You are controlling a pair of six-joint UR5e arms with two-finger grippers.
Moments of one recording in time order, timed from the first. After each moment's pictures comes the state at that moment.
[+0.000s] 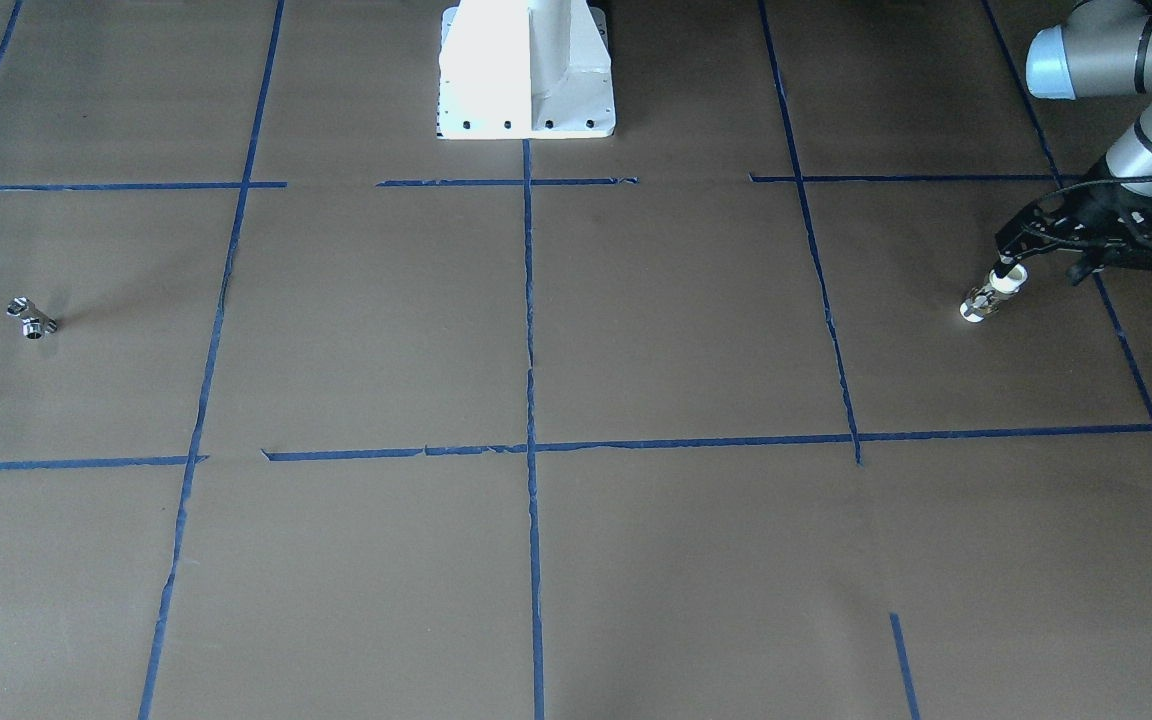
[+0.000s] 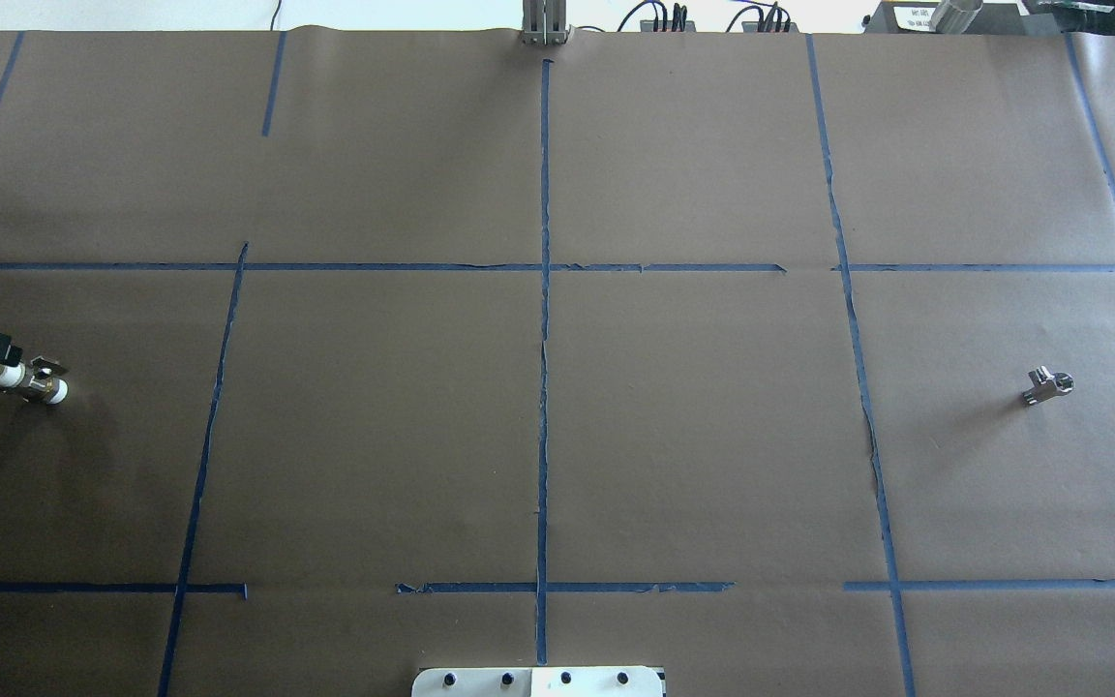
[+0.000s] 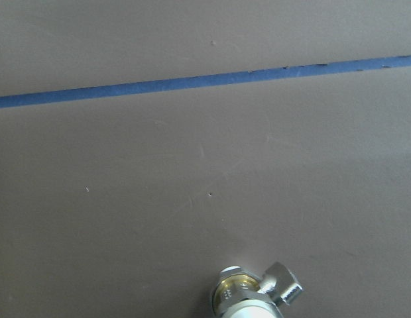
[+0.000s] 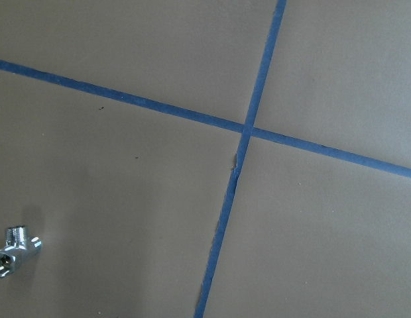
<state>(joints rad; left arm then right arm) -1.03 -1.42 -1.80 -2.11 -2.17 -0.67 1.50 -1.62 1.73 -1.60 2.27 -0.14</state>
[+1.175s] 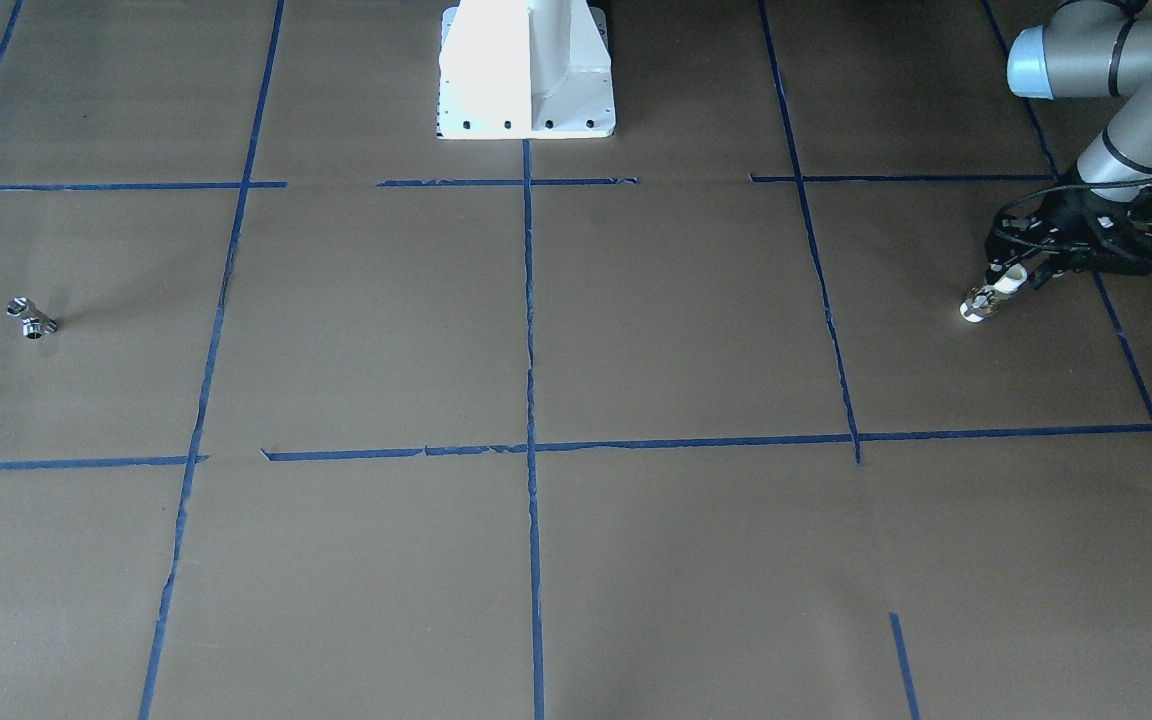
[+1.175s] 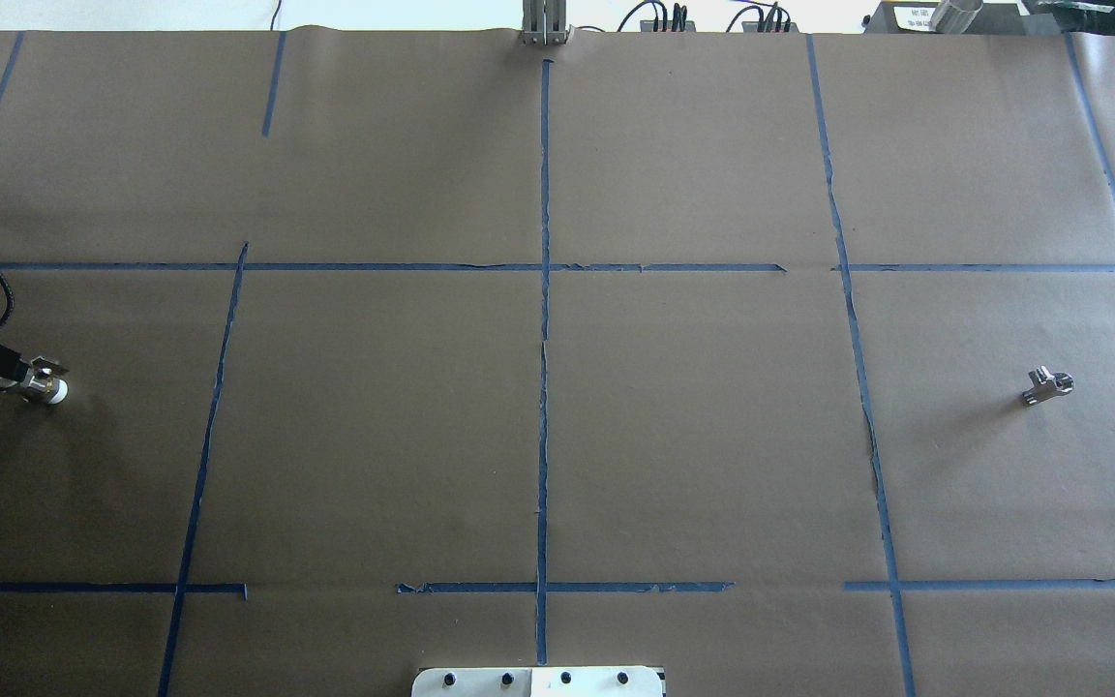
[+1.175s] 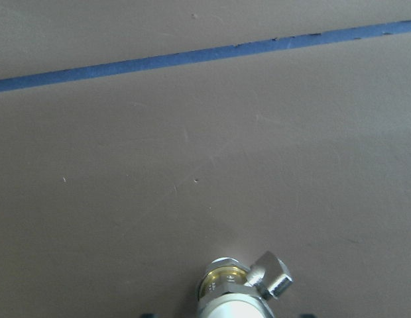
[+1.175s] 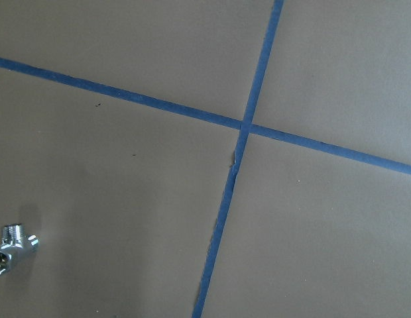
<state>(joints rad) -0.98 -1.42 -1.80 -2.10 -2.14 -0.67 1.50 -1.62 1.72 -1.60 2.27 -0.14</state>
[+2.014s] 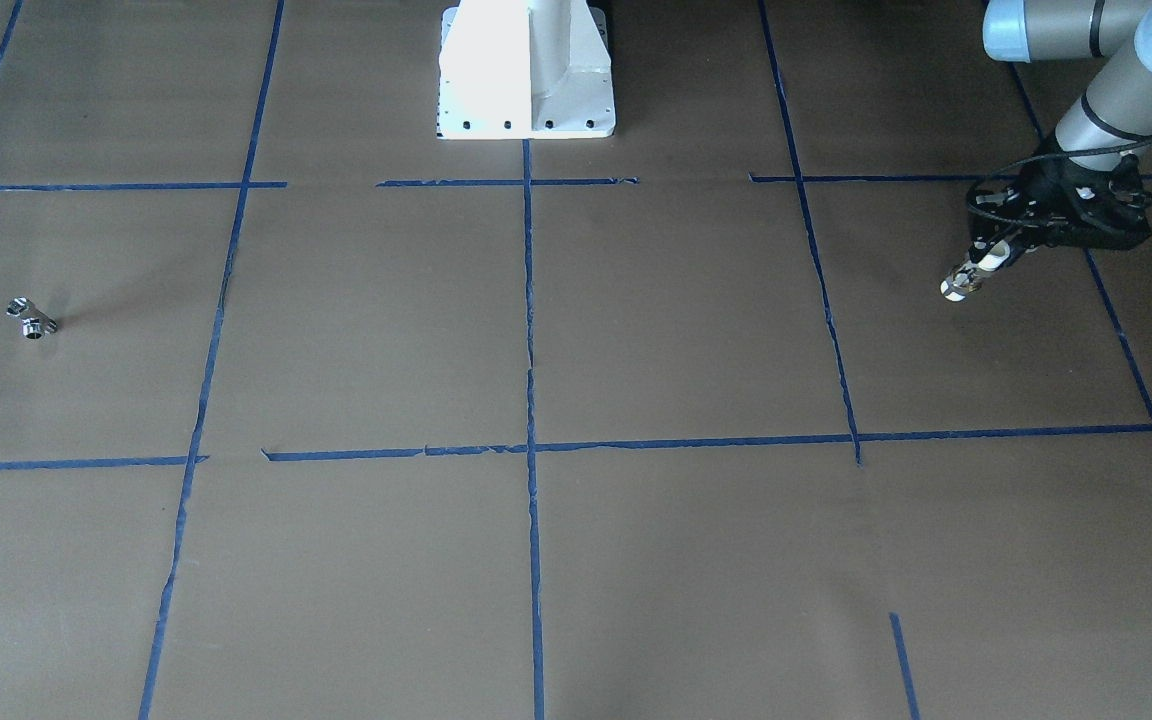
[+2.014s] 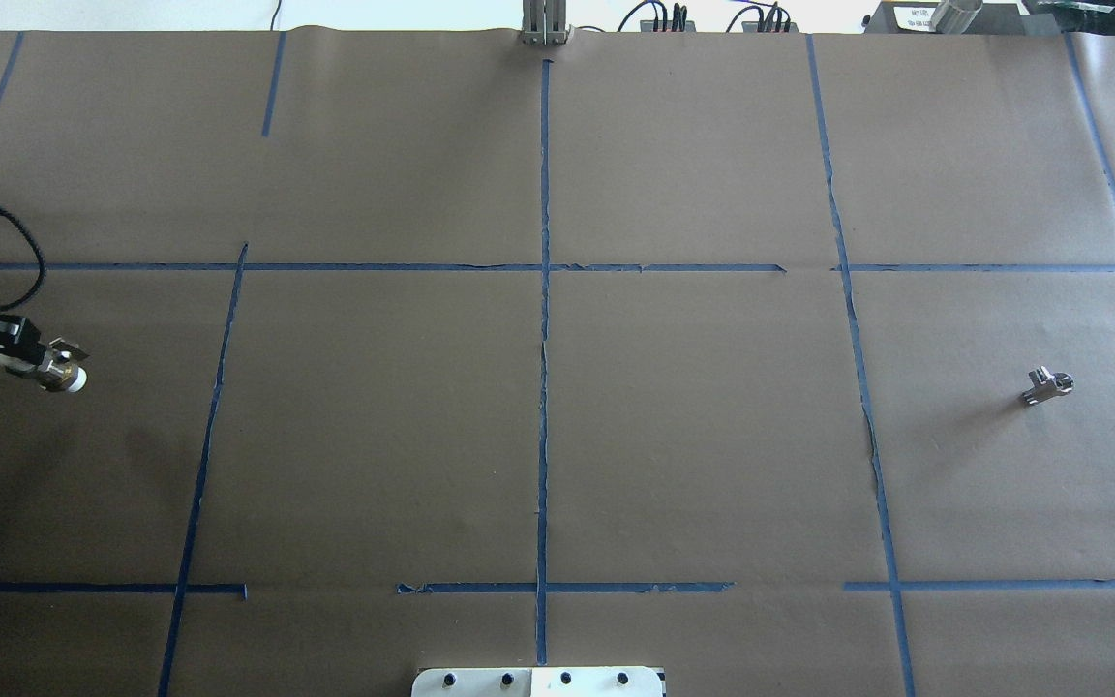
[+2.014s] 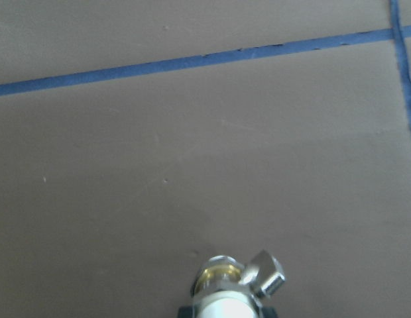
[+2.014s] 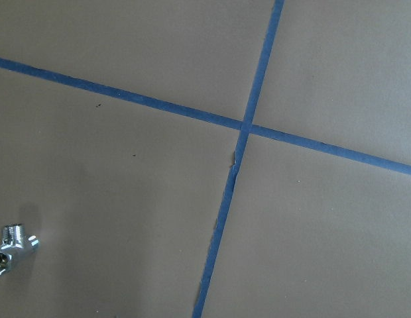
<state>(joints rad) -0.97 -1.55 -2.05 -1.67 -2.14 -0.69 1.50 -1.62 1.72 -1.60 2.27 -0.14</state>
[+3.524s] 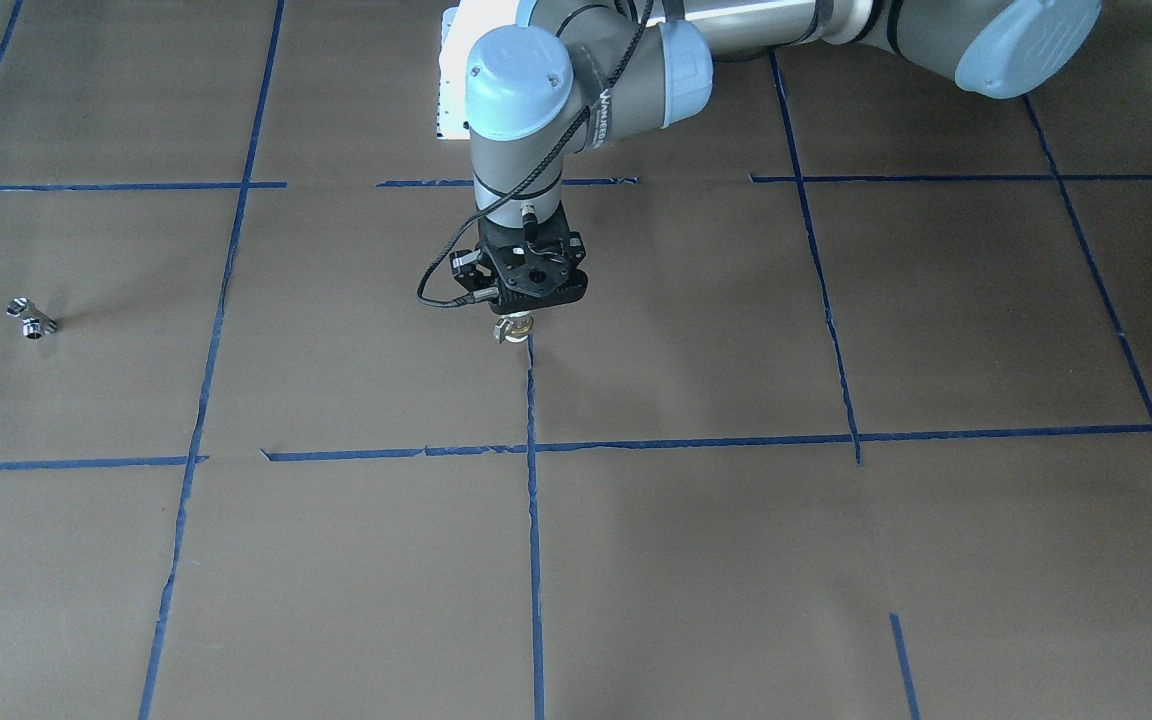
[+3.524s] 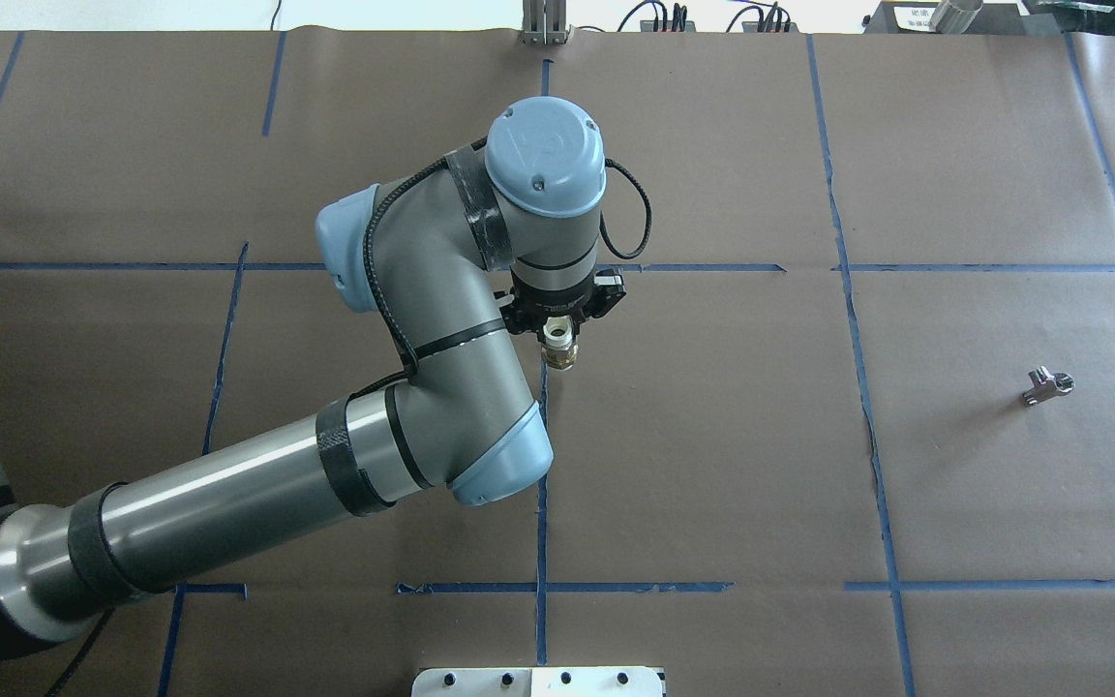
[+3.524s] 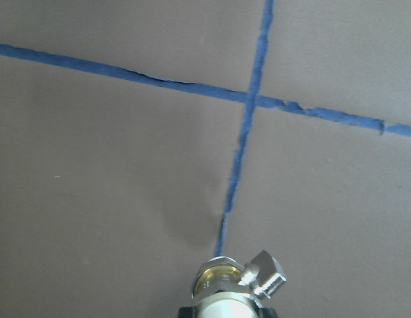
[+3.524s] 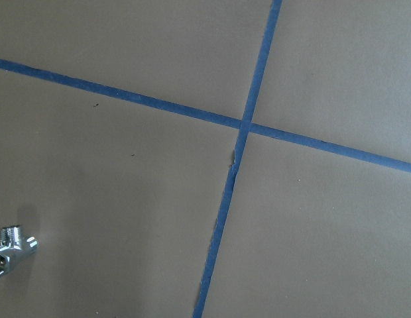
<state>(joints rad) -0.53 -2.57 -1.42 -1.49 -1.90 -1.40 1.50 -1.62 1.72 -1.60 2.27 -0.13</state>
